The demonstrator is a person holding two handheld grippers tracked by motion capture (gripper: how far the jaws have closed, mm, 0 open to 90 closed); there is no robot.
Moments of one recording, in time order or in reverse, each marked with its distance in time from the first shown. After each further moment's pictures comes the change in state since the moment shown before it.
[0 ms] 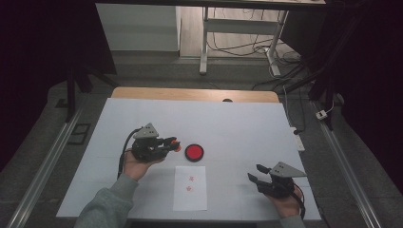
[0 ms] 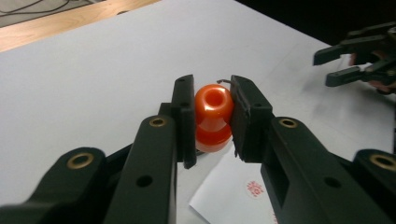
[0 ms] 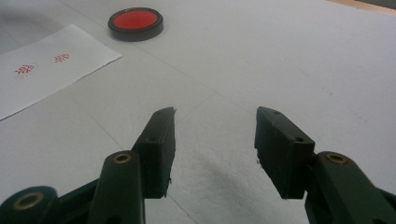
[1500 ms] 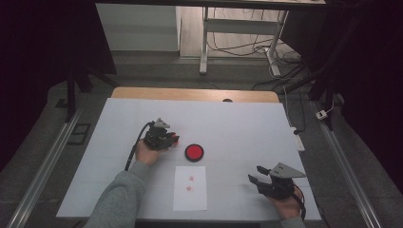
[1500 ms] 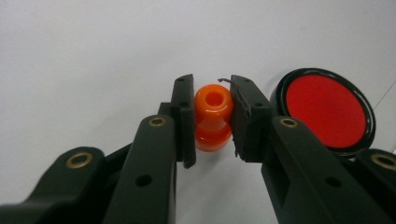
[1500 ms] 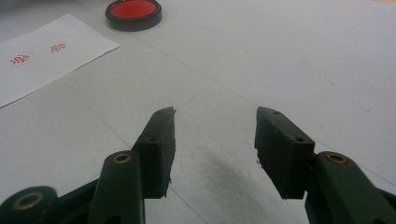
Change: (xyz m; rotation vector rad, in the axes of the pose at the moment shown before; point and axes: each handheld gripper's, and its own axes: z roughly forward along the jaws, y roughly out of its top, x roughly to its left) left arm 0.062 -0.022 0.078 0.204 0.174 -0.053; right arm 0.000 -0.004 0.000 0.027 -0.002 -0.002
